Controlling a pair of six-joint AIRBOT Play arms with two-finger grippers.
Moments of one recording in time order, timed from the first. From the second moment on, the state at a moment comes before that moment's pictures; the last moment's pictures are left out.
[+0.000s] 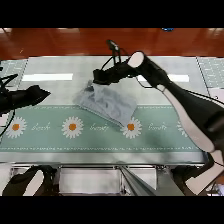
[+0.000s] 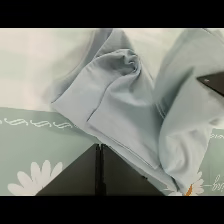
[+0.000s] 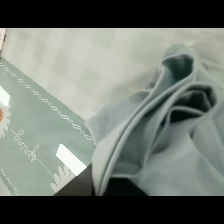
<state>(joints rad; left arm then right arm) 0.23 -0.77 0.76 0.87 -1.02 -1.36 0.53 -1.84 1.72 -0.75 0.91 1.46</state>
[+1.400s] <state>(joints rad) 0.36 -0.70 0.69 0.72 -1.08 -1.27 0.03 -0.93 0.66 -1.12 0.89 1.69</state>
